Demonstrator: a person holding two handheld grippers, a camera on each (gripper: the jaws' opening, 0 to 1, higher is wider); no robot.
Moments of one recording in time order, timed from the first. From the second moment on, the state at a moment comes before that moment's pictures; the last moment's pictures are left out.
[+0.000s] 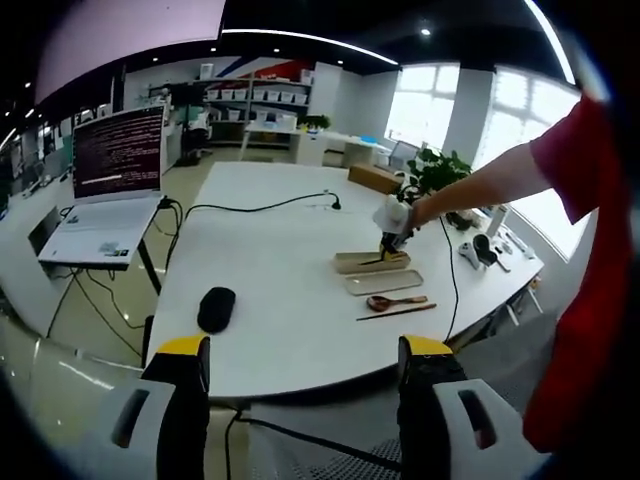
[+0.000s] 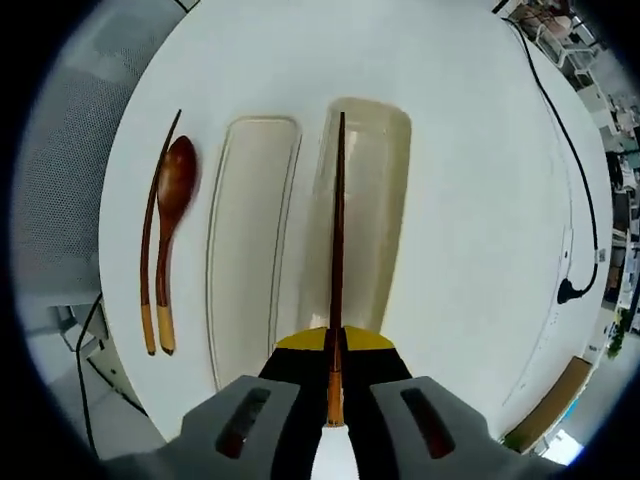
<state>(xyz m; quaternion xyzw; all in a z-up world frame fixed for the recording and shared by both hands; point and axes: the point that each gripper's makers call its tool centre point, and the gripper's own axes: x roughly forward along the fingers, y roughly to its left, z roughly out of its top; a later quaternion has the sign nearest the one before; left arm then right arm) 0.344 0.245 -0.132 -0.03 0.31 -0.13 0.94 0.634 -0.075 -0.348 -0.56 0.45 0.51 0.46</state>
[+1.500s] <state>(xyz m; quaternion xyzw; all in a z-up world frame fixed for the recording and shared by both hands) 0.344 0.229 -0.115 0.00 0.27 -0.21 0.94 0.533 -0.102 -0.298 -0.45 0.46 0.46 0.61</state>
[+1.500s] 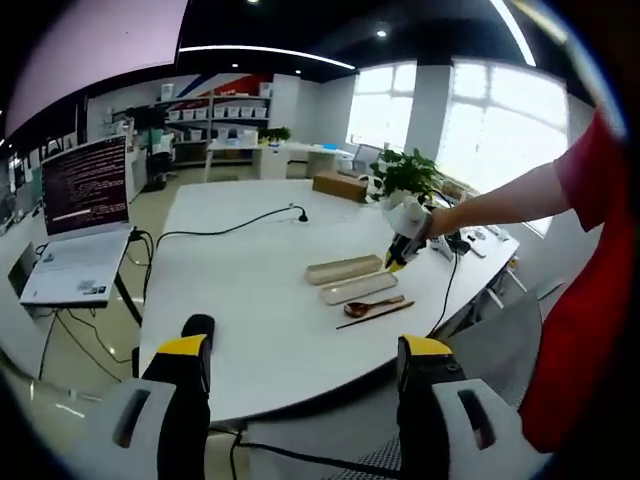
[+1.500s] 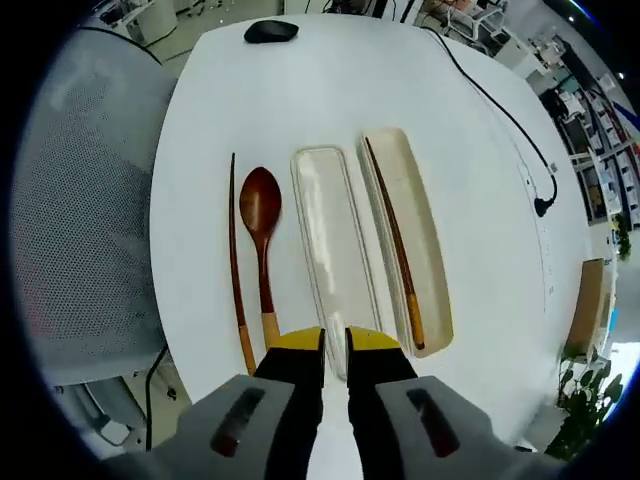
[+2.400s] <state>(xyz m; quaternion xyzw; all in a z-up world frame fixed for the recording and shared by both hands) 0.335 0.232 -0.117 0.00 0.27 -0.20 0.94 0.470 -0.088 -0.349 -0.43 0.47 0.50 0.59</state>
